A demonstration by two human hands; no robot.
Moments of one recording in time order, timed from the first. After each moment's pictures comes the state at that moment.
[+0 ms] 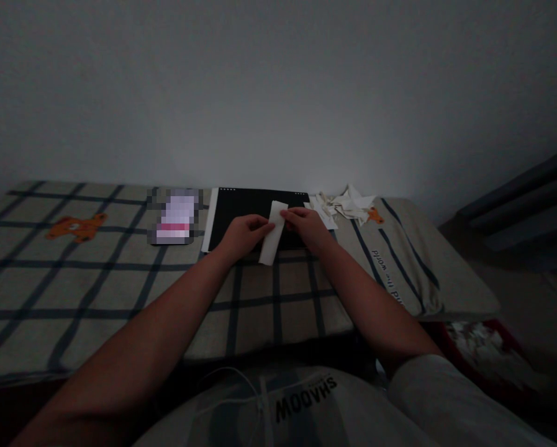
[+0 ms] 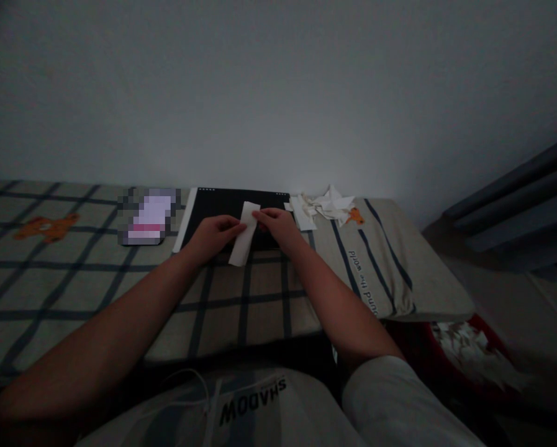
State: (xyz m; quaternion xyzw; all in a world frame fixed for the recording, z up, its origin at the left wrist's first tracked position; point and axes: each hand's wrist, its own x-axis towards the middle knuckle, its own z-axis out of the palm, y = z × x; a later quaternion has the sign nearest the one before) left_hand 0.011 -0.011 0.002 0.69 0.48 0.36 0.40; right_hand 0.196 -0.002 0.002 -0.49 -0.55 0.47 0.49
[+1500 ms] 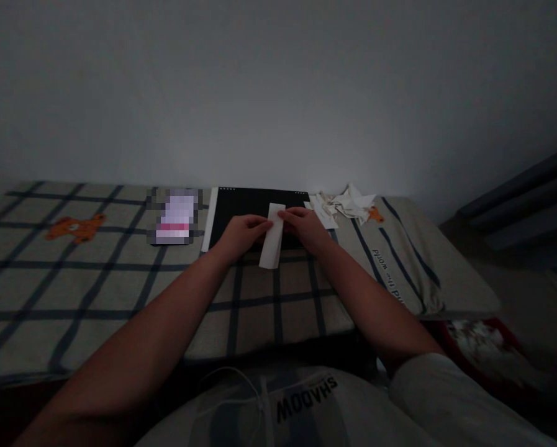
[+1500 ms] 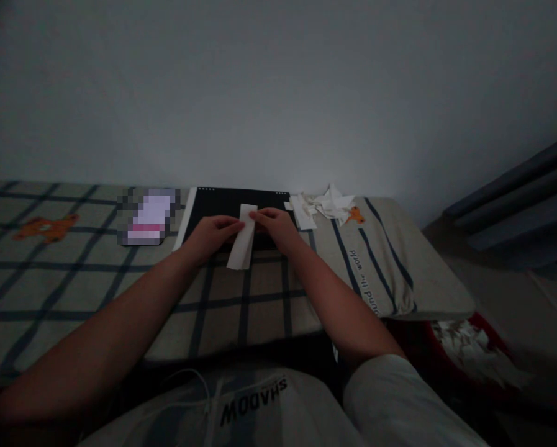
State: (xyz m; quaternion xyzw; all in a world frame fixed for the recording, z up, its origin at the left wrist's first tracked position) left_hand 0.011 -0.008 -0.003 0.60 0.47 0.40 0.52; right_hand 0.189 0.001 -0.006 -0.43 -0.48 0.57 0.51
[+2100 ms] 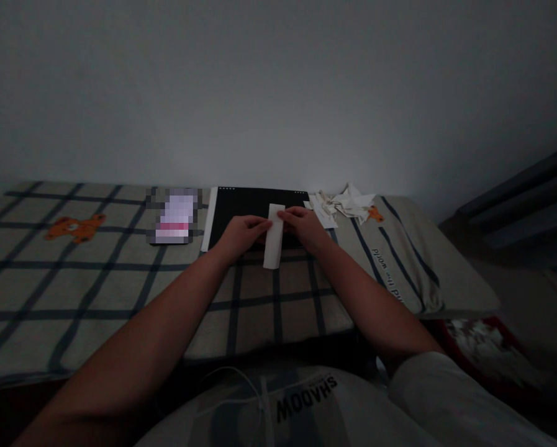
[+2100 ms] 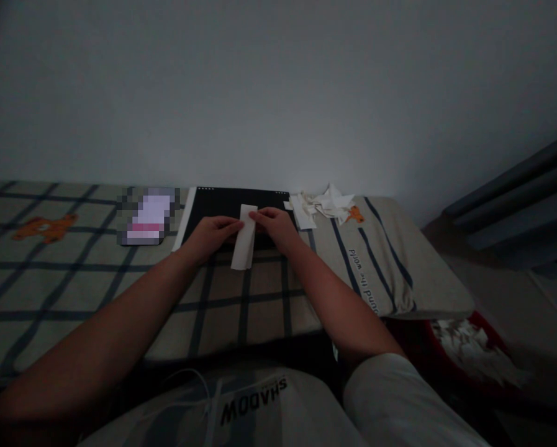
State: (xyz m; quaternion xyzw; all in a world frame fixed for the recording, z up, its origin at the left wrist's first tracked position) left_hand 0.012 -0.011 0.001 0.59 0.46 0.39 0.54; right_hand 0.190 0.001 -0.008 -0.45 -0.50 0.54 0.51
